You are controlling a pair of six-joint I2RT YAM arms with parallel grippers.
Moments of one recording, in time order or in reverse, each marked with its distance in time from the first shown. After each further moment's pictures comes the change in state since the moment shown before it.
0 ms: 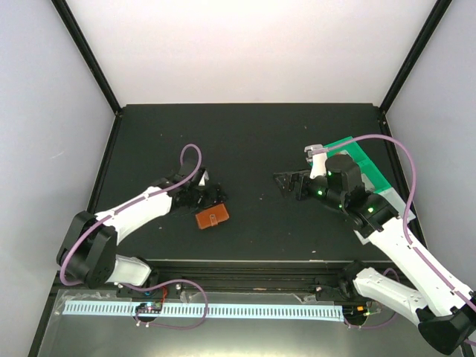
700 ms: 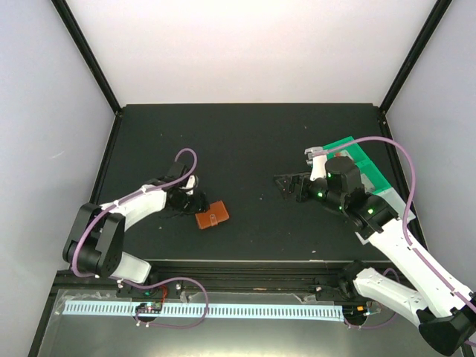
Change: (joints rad) left arm 0.185 0.072 -0.058 -0.053 -0.011 0.395; right arm 0.000 -0.011 -0.021 -0.005 -0.002 0.008
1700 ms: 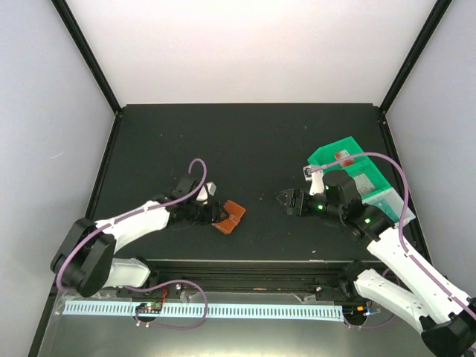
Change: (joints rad) left arm -0.233 -0.170 -0.170 0.230 0.195 -0.208; right arm 0.000 -0.071 -0.157 -0.010 -0.125 0.153
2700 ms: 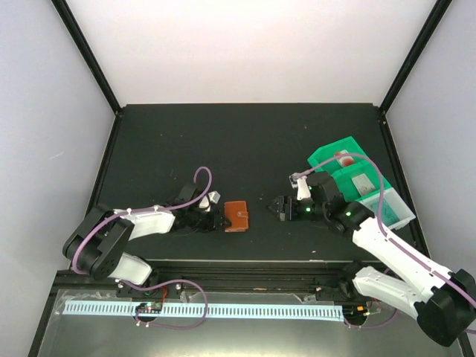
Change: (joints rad) left arm 0.038 0.167 -0.089 0.237 0.122 0.018; right arm 0.030 0.140 -0.076 0.074 -0.070 -0.005
